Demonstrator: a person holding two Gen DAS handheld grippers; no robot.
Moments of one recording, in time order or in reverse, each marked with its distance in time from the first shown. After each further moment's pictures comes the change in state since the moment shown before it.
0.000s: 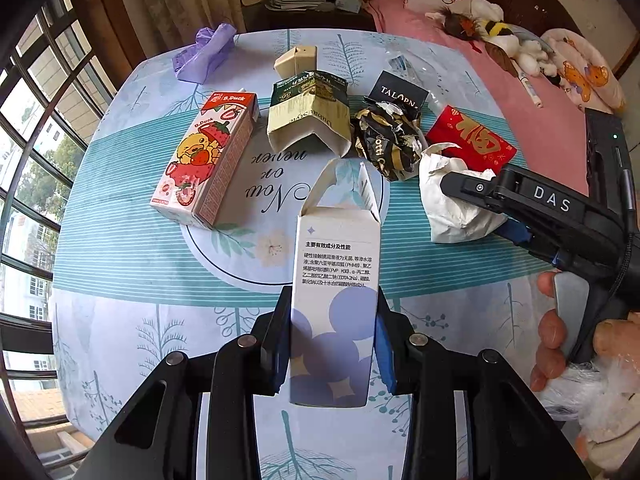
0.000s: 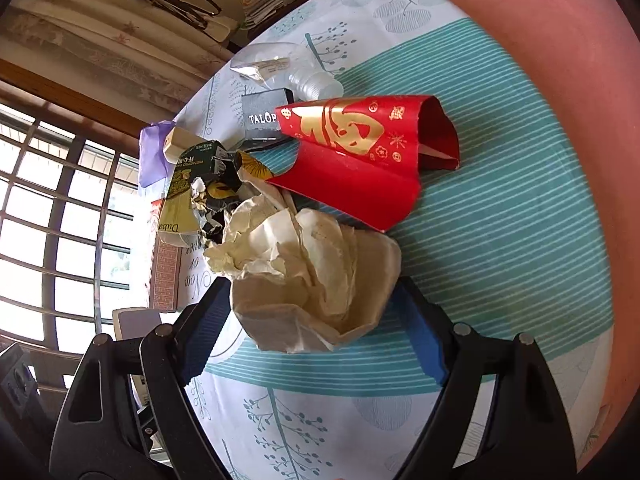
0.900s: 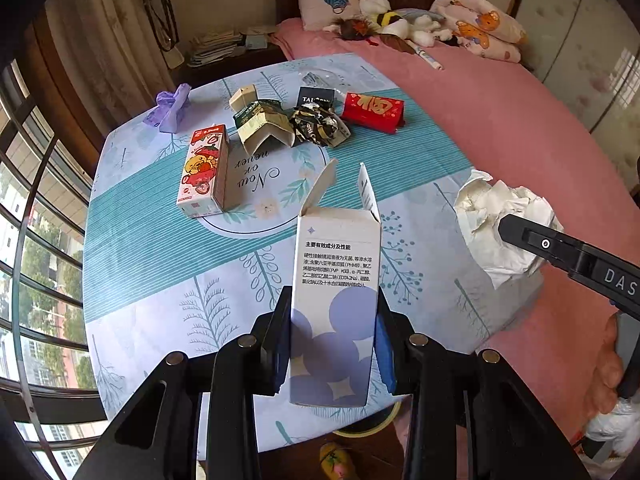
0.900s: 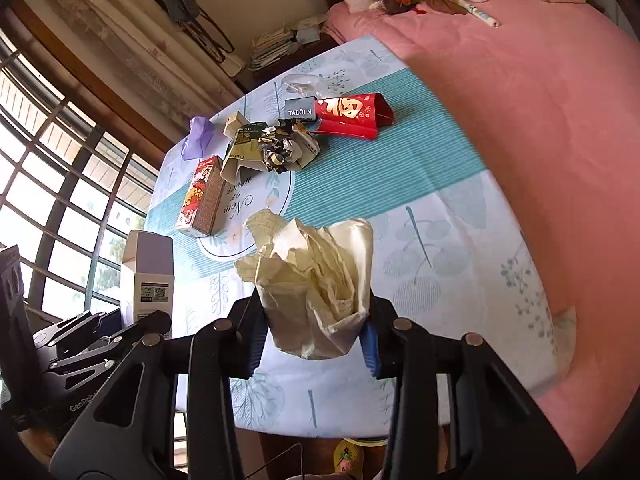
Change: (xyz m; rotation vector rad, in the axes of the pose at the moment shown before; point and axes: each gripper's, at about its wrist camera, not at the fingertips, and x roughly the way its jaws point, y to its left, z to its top) left arm -0.119 0.033 -0.118 0.375 -0.116 -0.138; right arm -0.164 0.055 -0.187 -0.057 -0.218 -0.122
